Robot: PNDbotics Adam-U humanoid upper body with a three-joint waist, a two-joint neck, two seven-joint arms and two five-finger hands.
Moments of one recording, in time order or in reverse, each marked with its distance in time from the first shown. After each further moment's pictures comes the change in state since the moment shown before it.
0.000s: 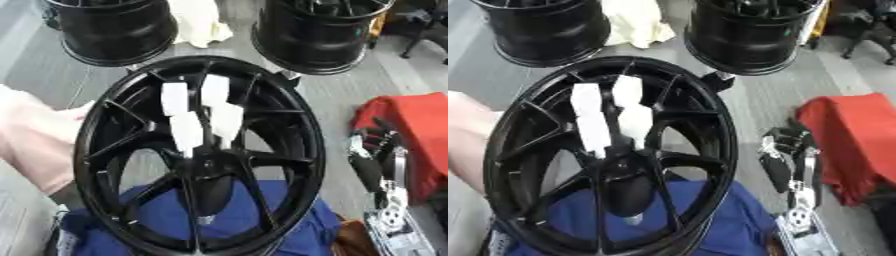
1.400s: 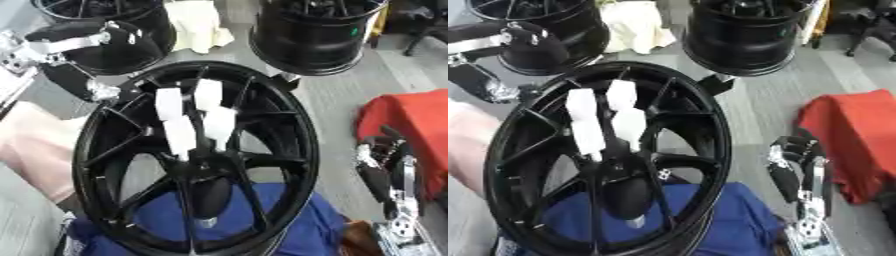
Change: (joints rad) left arm -0.416 -0.086 -0.606 0.062 -0.585 -0.060 0.060; right arm 0.019 -0.010 0.012 0.006 0.001 -0.012 0.010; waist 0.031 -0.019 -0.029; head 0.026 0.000
